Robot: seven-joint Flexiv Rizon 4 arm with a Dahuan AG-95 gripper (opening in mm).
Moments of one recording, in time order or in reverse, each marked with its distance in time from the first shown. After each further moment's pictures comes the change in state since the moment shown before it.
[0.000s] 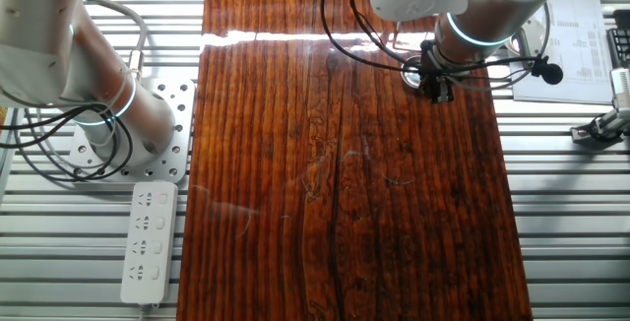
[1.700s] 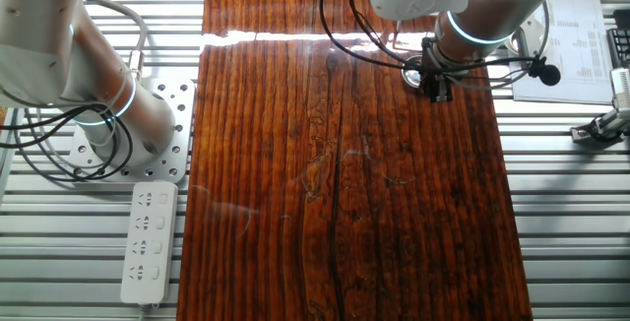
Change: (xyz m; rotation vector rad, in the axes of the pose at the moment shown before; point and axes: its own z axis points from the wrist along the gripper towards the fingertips) arm 0.000 0.000 0.000 0.009 0.002 0.039
